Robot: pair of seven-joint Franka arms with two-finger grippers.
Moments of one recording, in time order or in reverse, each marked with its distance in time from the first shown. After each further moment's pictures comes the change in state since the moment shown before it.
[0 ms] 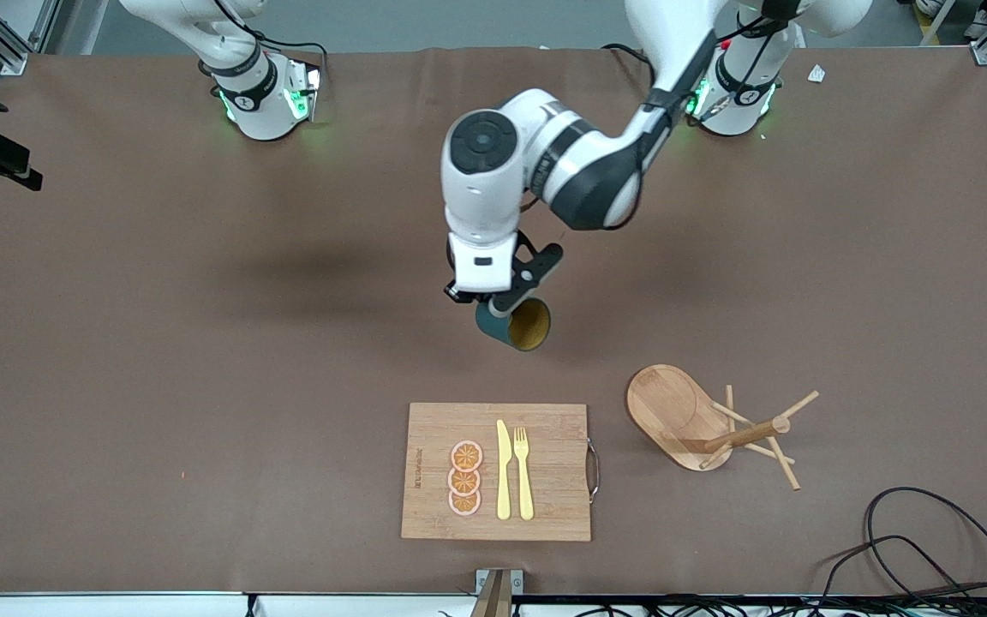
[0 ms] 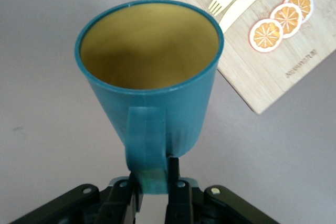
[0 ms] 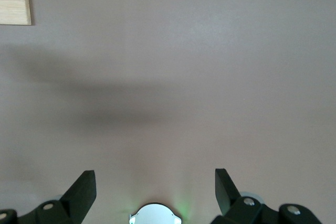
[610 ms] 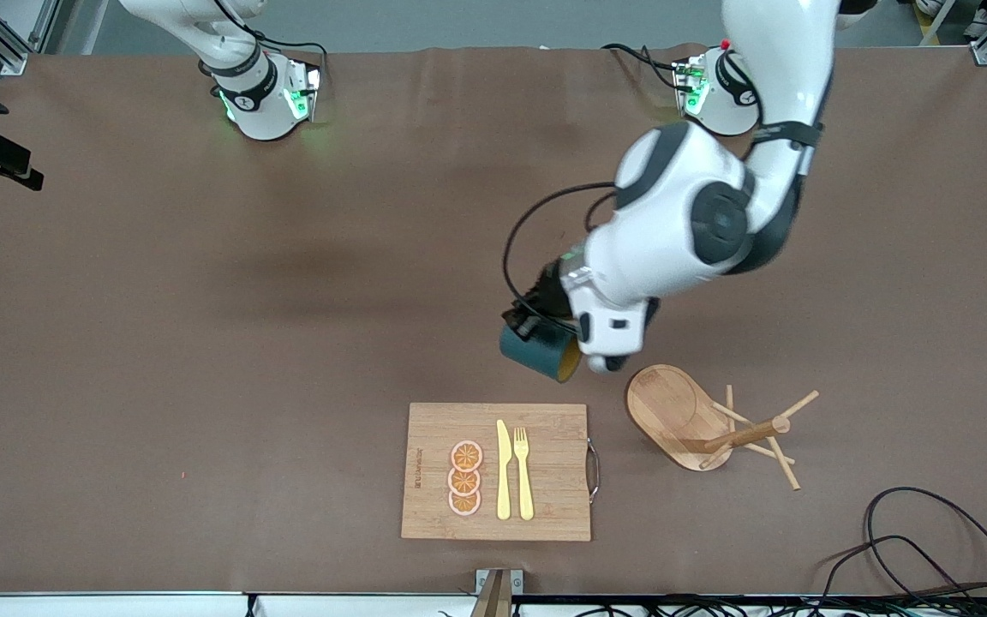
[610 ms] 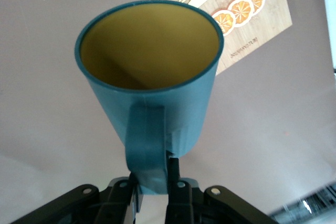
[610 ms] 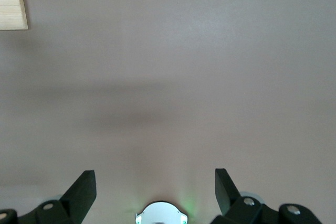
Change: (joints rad) left arm 0.271 -0.076 0.002 -0.005 -0.487 -0.048 0.306; right arm 0.000 -0.001 0.001 0.000 0.000 -0.008 0.044
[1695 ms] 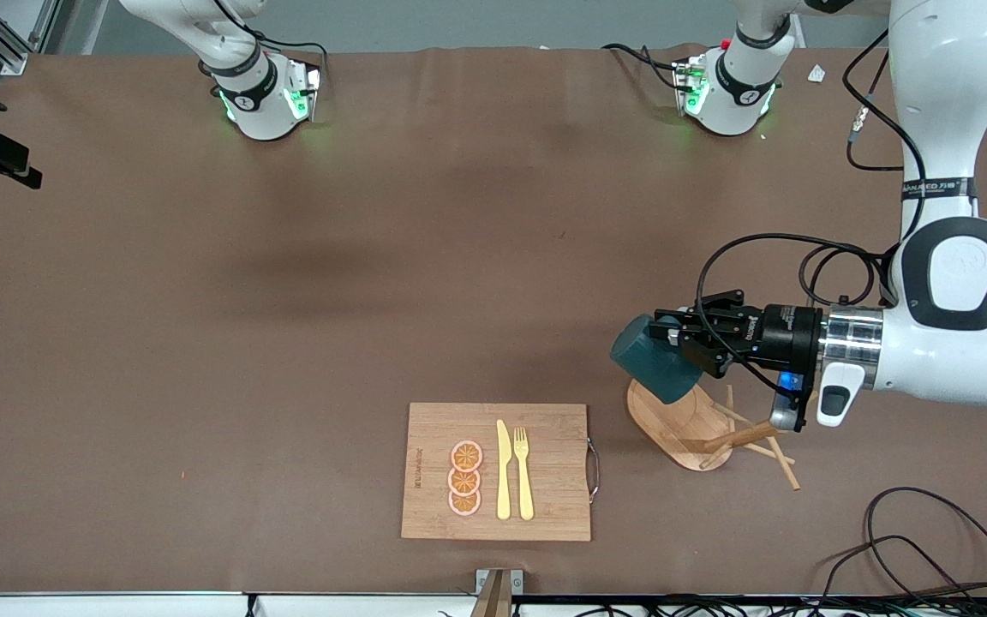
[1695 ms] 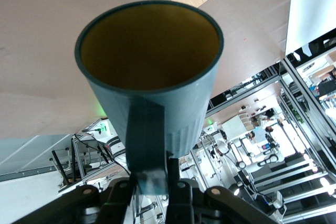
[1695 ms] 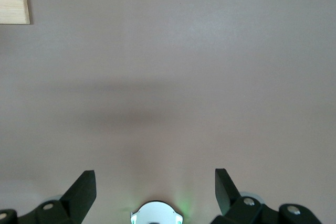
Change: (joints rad) left arm 0.400 0.001 -0.001 -0.107 -0.513 -0.367 0.491; right arm 0.000 -0.001 -0.003 0.000 0.000 -0.001 -0.034
